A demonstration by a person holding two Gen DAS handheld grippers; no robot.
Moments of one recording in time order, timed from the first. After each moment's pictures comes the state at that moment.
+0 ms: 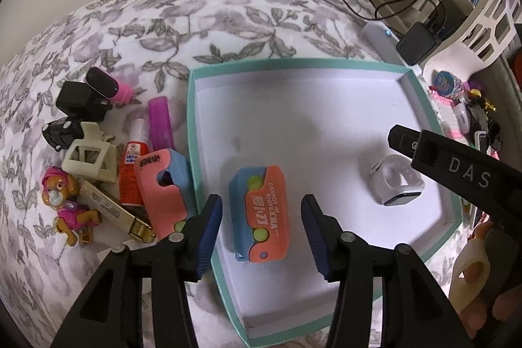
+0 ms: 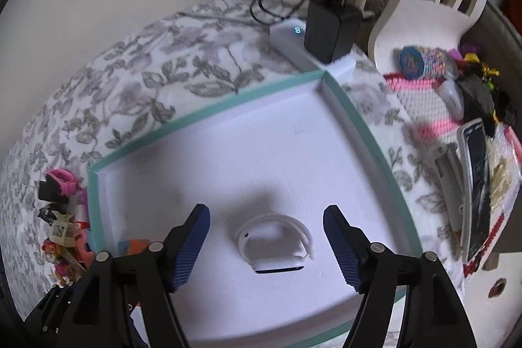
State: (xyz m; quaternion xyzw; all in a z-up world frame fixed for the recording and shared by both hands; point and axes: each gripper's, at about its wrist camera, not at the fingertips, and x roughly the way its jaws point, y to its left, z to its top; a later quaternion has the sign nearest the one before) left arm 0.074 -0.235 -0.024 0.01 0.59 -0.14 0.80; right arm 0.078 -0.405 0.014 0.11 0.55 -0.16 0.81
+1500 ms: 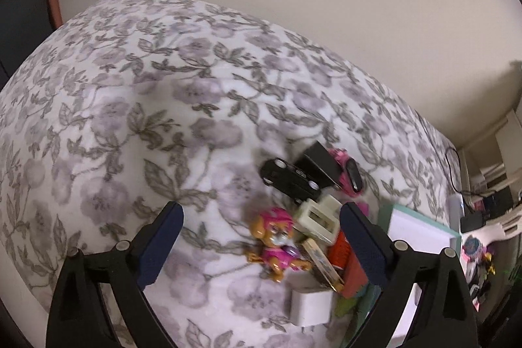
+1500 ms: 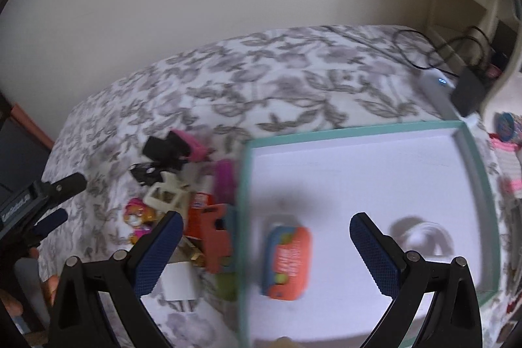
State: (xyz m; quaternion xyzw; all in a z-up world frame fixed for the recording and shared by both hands) left arm 0.084 -0.010 0.025 -0.18 0.50 0.09 0.84; right arm 0.081 -0.275 0.025 0.07 0.51 0.04 0.86
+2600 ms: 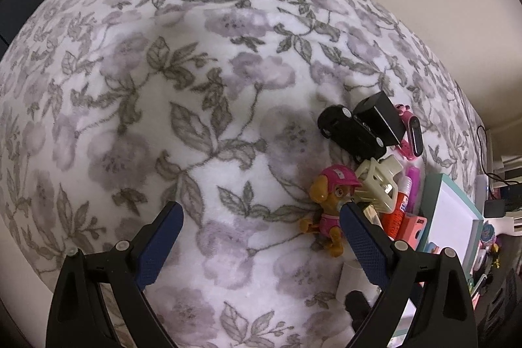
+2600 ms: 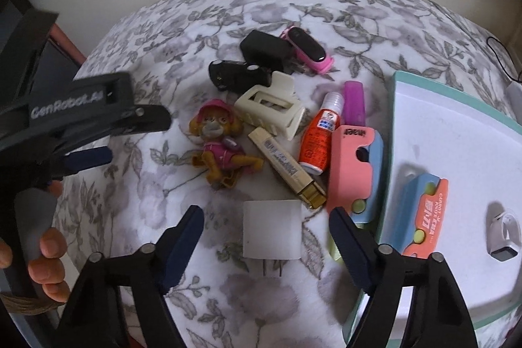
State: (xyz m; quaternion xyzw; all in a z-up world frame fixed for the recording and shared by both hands) left arm 0.084 0.018 -0.026 -0.19 0.61 0.10 0.76; right arm 0.060 -0.169 -0.022 -0.01 0.58 0.16 0.80
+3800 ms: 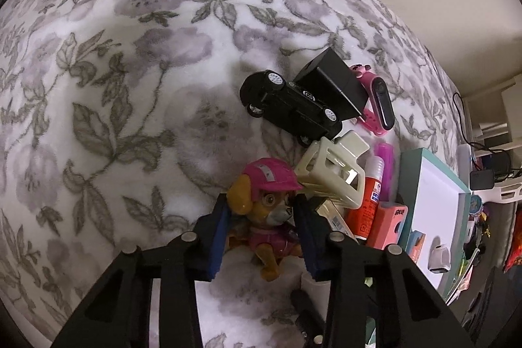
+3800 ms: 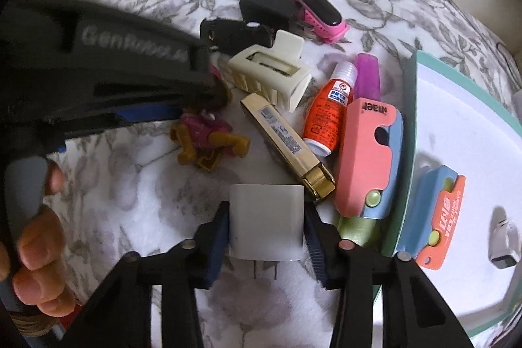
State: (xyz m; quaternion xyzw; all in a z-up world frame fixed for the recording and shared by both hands) left arm 0.119 -0.028 -0.058 -0.19 0.62 0.00 0.76; right arm 0.062 -0.158 -0.060 -0.05 0.62 0.15 0.77
